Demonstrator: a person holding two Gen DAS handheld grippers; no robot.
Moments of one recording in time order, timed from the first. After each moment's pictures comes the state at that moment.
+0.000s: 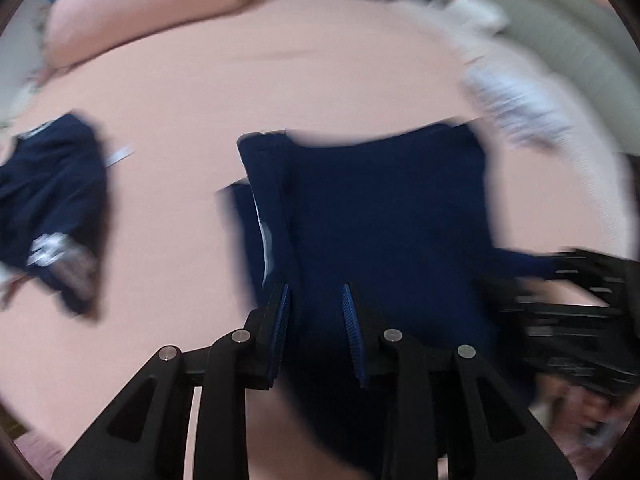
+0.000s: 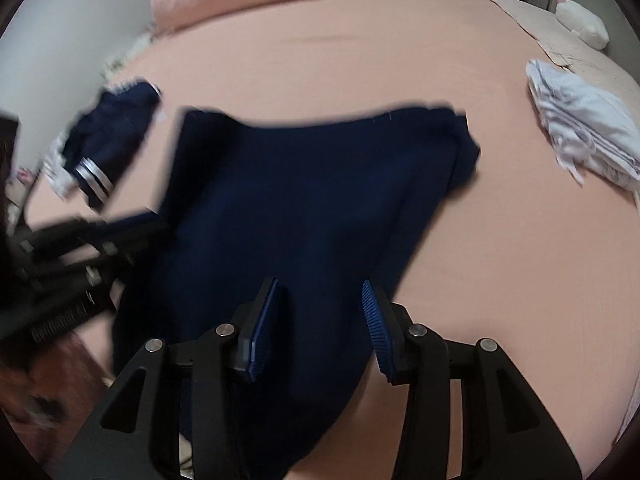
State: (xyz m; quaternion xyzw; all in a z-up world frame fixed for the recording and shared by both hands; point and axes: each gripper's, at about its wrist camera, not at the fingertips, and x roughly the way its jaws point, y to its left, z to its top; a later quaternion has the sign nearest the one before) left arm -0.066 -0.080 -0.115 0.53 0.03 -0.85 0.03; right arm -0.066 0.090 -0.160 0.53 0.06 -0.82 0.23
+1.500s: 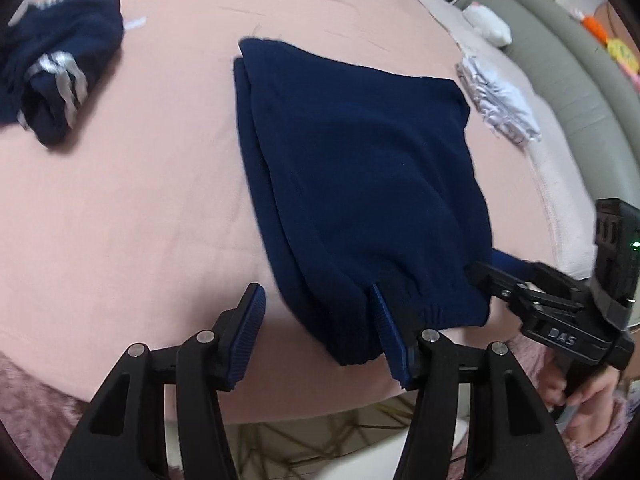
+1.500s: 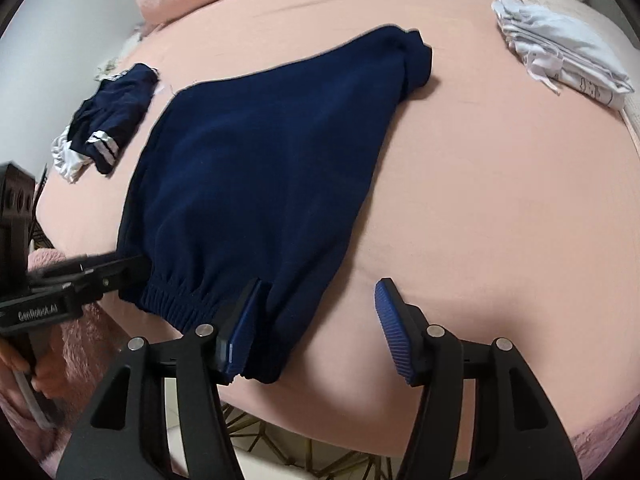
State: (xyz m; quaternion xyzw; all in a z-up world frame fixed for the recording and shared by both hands) left arm -0.013 -0.026 -0.142 0.57 0.17 -0.80 -0.06; right arm -0.023 0.132 -0.154 0.56 0.02 -0.80 0.23
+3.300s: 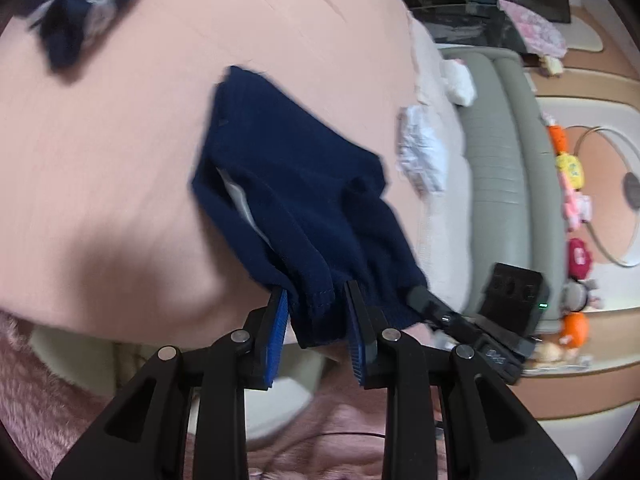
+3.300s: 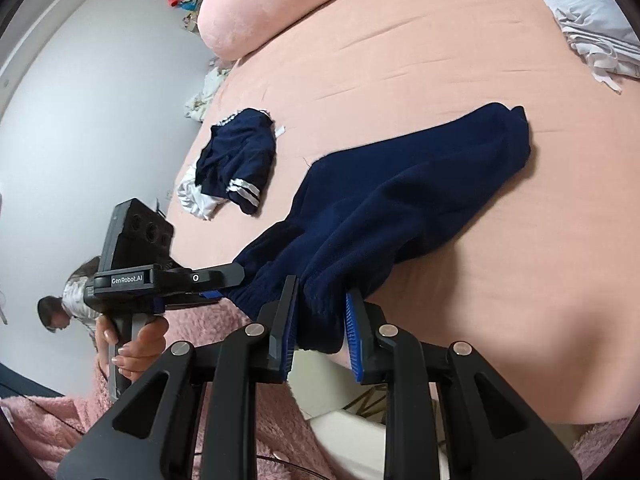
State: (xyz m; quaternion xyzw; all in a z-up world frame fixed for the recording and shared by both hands) left arm -0.005 -0.087 -0.123 0.58 0.42 -0.68 -0.16; right arm -0.022 0.126 -0.092 0.58 -0.15 -0.72 0.37
